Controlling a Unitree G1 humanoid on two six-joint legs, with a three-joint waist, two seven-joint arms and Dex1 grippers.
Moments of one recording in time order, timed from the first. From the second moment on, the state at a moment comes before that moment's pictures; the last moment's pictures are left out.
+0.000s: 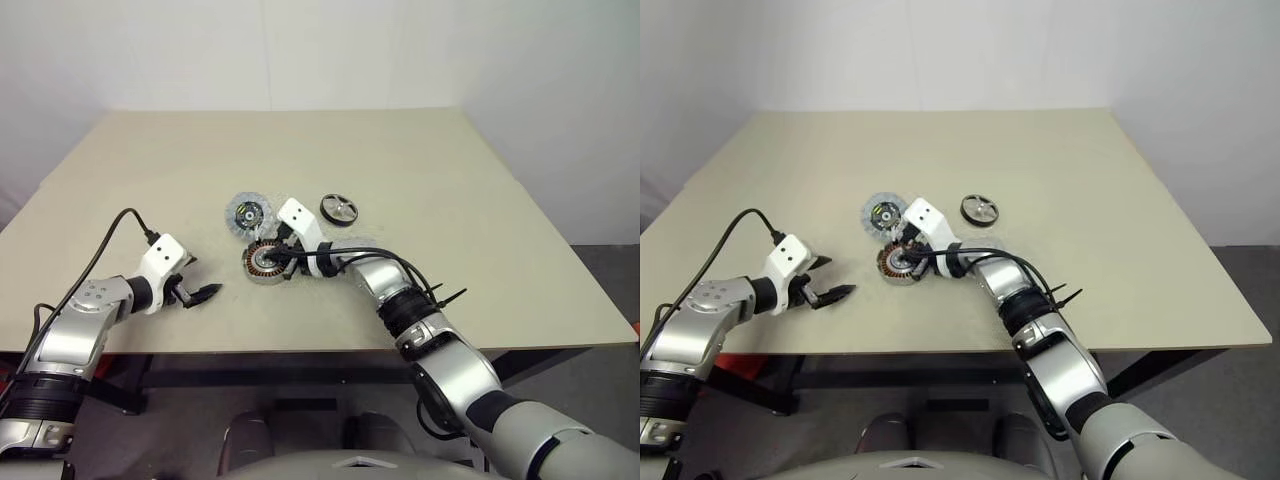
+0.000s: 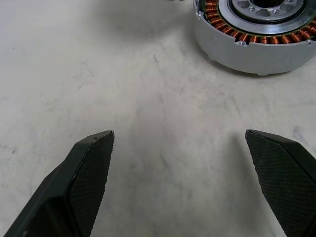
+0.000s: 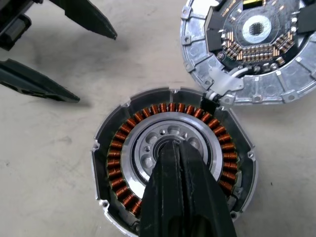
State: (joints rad) left arm -0.16 0.72 0.04 0.08 -0.19 0.35 -0.84; right arm -0.76 0.00 0.31 0.64 0.00 0.31 0.78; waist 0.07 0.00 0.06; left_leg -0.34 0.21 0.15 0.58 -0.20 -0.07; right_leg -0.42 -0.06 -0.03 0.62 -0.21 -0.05
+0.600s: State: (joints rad) left arm -0.17 0.69 0.03 0.09 -0.19 0.35 -0.84; right arm -0.77 -0.11 0.28 0.45 0.05 0.34 0.86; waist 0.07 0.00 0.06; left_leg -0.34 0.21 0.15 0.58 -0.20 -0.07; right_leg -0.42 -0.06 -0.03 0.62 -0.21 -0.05
